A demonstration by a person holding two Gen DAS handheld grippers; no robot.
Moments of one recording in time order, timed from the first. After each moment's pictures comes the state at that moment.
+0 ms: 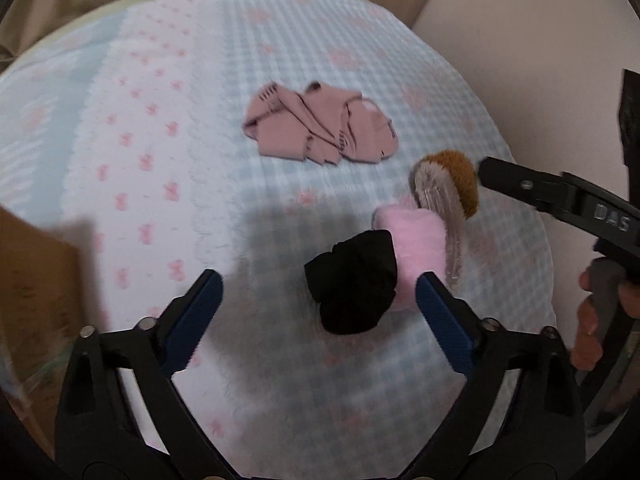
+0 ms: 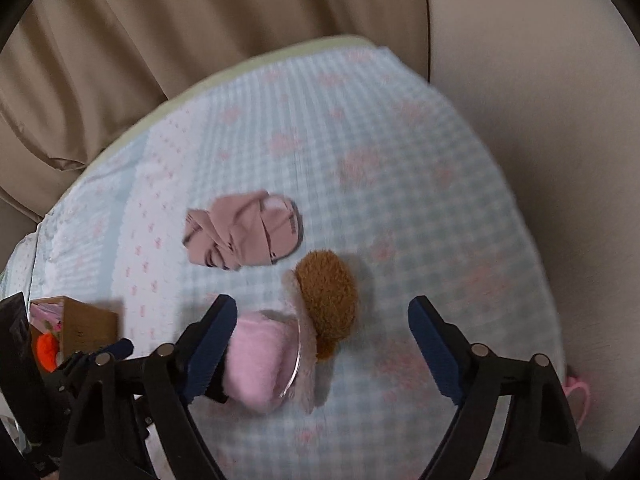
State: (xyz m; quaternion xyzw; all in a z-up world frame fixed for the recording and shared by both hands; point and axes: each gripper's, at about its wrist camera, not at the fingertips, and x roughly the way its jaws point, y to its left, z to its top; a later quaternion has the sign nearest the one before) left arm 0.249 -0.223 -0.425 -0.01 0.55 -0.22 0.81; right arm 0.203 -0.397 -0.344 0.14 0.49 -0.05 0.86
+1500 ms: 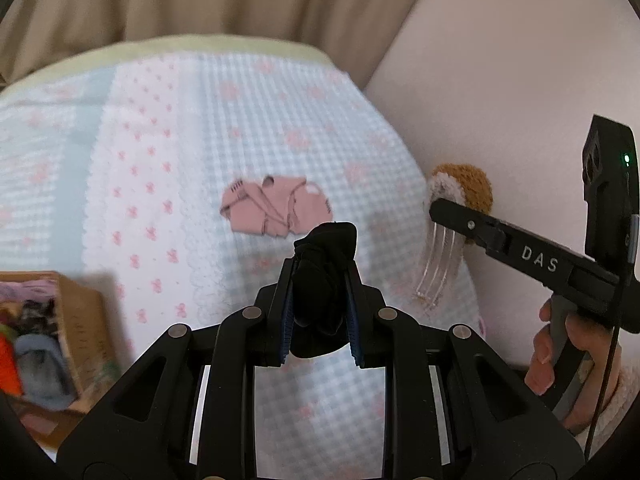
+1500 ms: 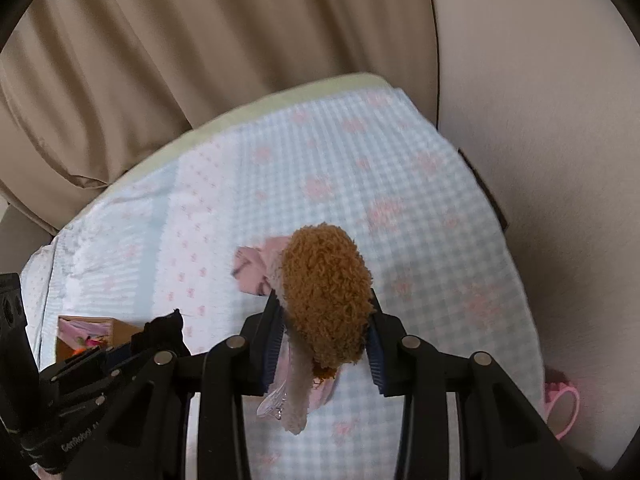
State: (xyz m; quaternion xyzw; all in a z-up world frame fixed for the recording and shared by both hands) left arm 0.239 -0.209 -0.301 -0.06 0.49 -0.26 0.83; right arm 0.189 -0.368 -0.254 0.14 0.46 -0.04 0.88
